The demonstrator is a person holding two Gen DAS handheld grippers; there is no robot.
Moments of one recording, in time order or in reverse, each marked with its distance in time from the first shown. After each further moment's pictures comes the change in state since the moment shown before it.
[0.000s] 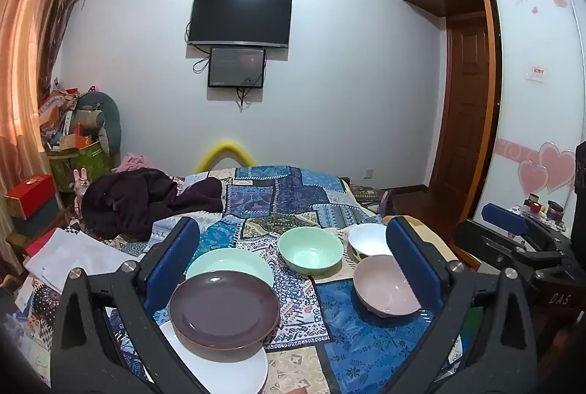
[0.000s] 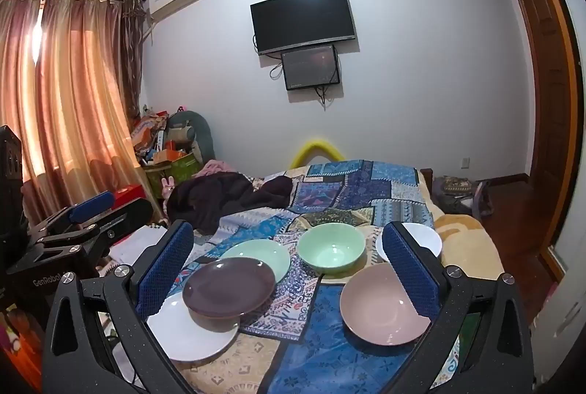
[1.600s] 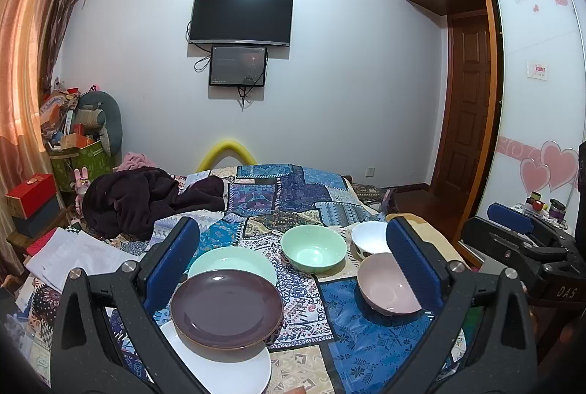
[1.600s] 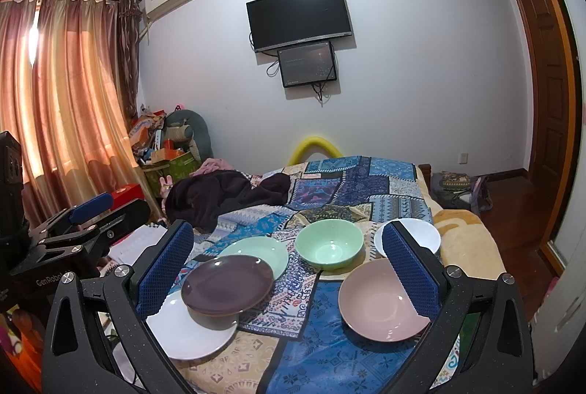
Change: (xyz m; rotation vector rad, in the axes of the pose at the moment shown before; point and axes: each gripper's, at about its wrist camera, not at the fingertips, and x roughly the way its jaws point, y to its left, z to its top) left arm 0.006 0.001 -0.004 0.014 0.001 0.002; right arm 0.003 -0.003 -0.002 0.010 0.012 -0.006
